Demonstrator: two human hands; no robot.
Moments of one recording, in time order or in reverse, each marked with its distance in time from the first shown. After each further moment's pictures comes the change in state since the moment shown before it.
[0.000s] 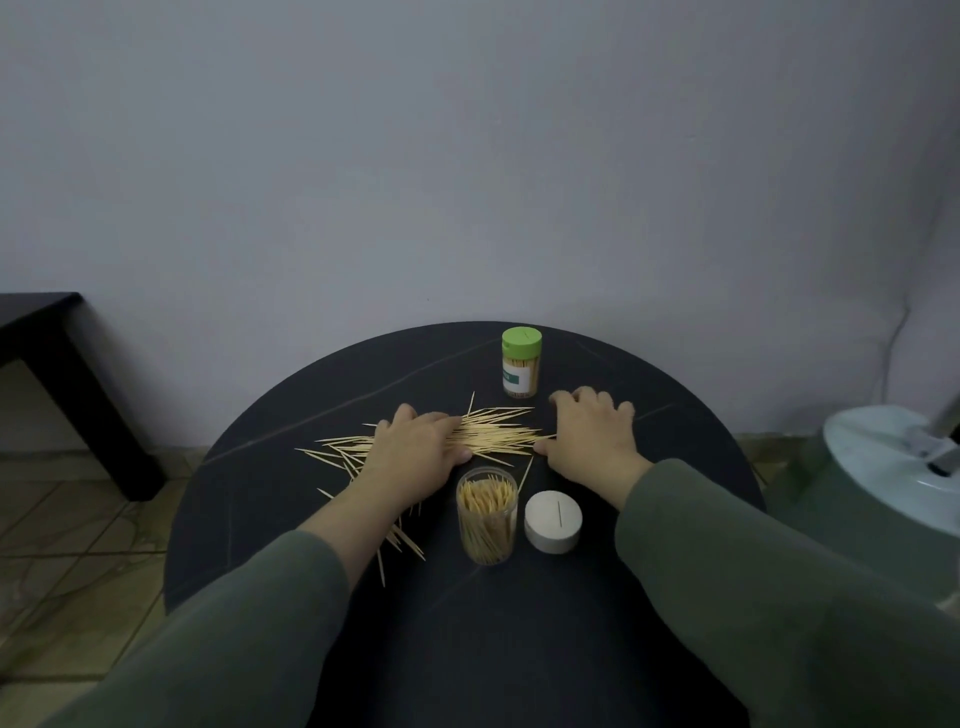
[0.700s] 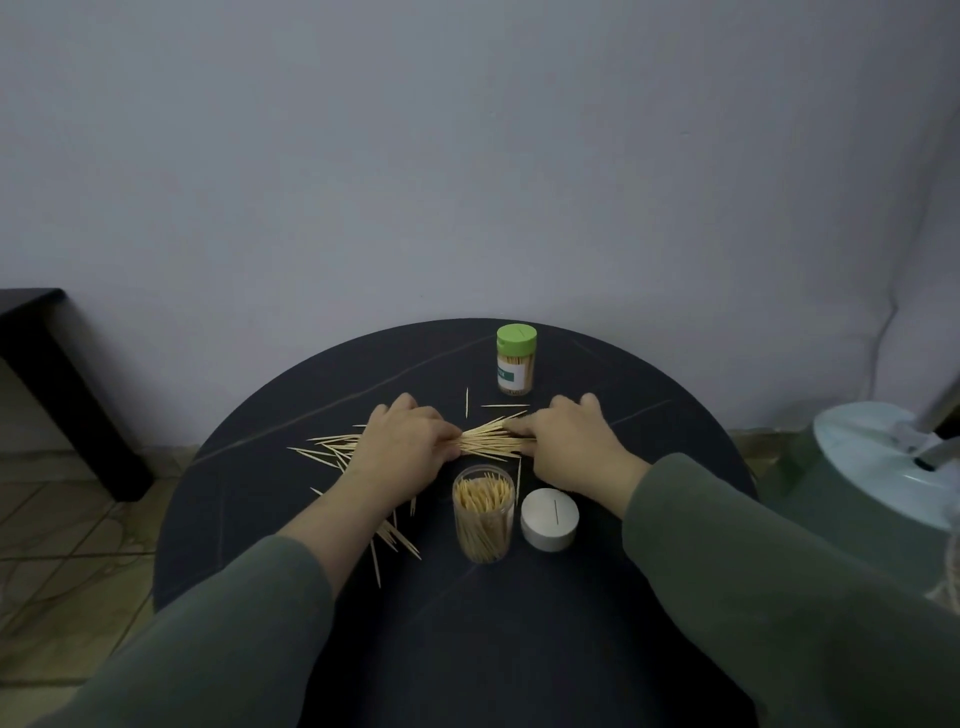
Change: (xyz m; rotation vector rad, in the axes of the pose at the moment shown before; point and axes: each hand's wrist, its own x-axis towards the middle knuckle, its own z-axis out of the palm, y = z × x) left_hand -0.005 -0.005 -0.009 0.073 0.093 0.134; right_hand -0.008 -0.008 -0.007 -0.104 -0.032 -0.378
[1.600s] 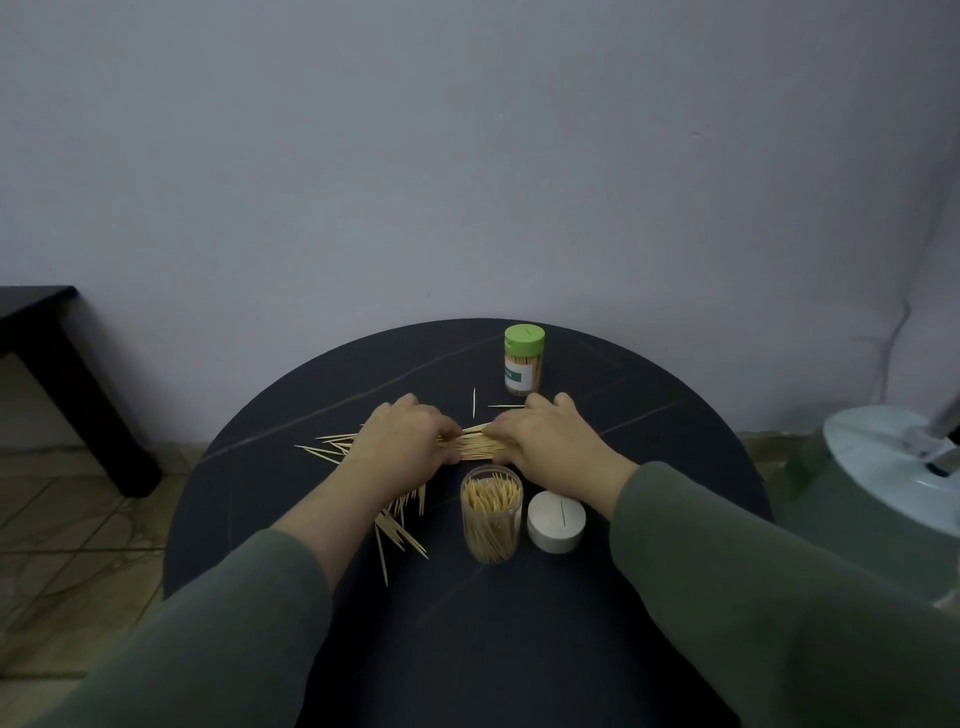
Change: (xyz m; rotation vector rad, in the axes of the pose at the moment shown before) left_hand -0.002 -0.005 -0.012 0.002 -0.062 0.020; right_hand 0.017 -0.007 0.015 -0.010 0.088 -0.180
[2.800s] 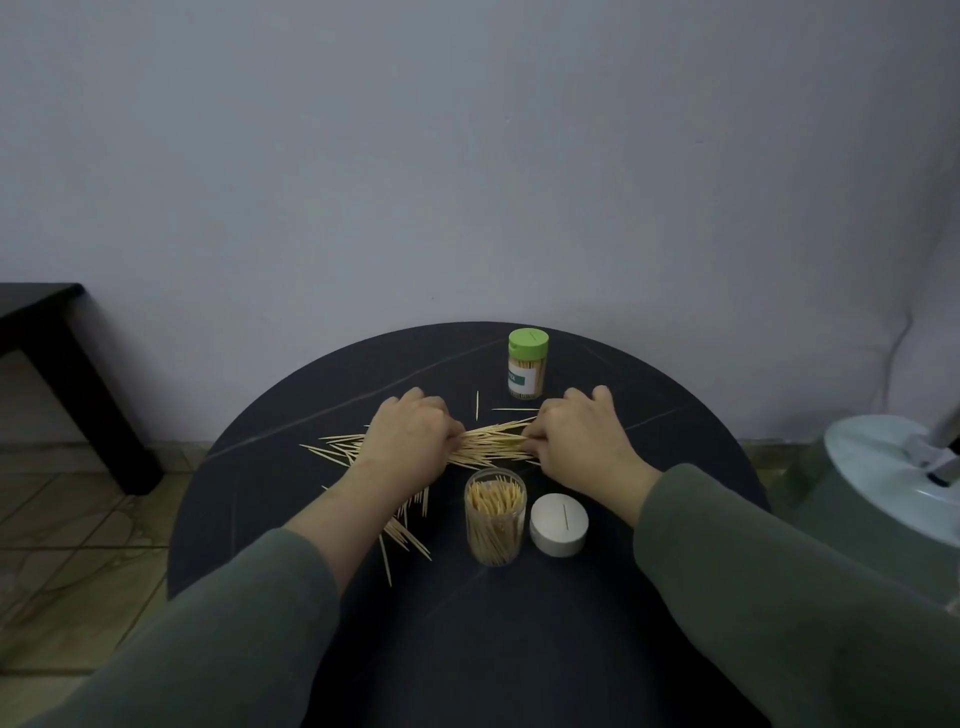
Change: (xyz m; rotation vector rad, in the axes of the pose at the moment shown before) left_hand -0.001 0.009 -0.008 0.094 0.072 -0.003; right_hand -0.013 0.008 -0.009 -0.022 0.082 0.203
